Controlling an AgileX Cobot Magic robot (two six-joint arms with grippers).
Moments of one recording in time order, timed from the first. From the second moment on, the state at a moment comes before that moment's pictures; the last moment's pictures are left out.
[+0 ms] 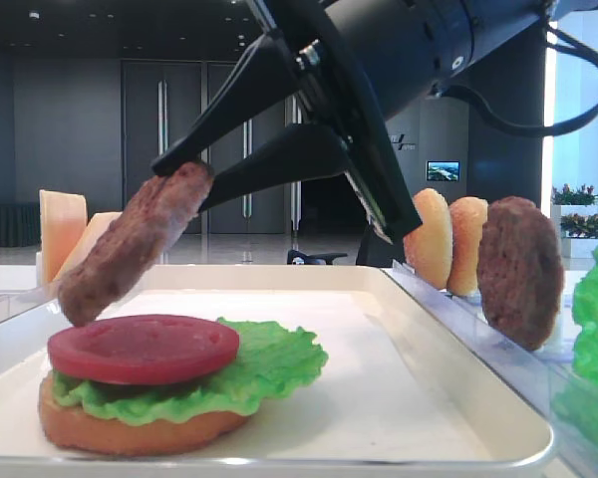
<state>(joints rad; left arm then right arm) 0.04 -0.02 -0.47 0.05 1.11 -0.04 0.56 1.82 -0.99 1.40 0.90 -0.84</state>
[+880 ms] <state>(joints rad) 0.04 -0.02 -0.47 0.05 1.11 -0.04 0.56 1.86 -0.99 1.40 0.95 -0.84</state>
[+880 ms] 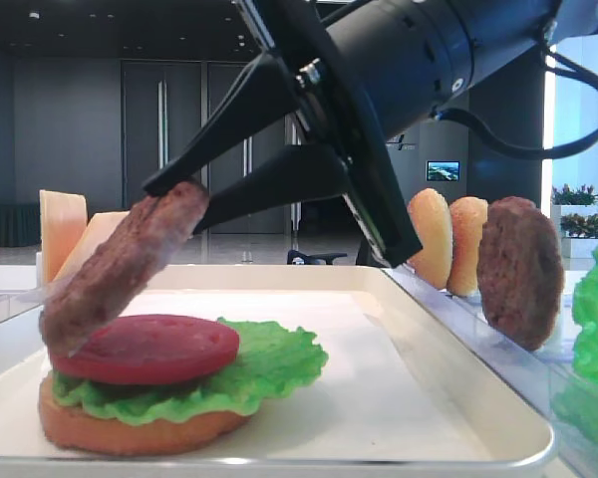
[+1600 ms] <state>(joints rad) 0.04 -0.02 -0.47 0.05 1.11 -0.04 0.56 1.86 -0.99 1.38 0.95 -0.87</state>
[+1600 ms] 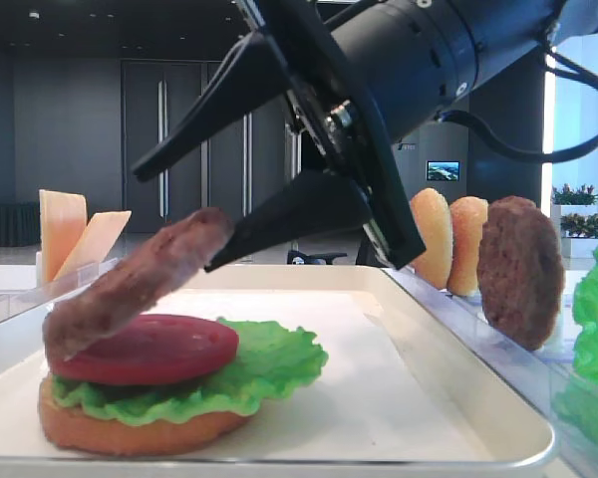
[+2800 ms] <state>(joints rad) 0.04 -0.02 -0.47 0.05 1.11 -0.04 0.44 1.43 -0.99 0.60 0.74 -0.44</state>
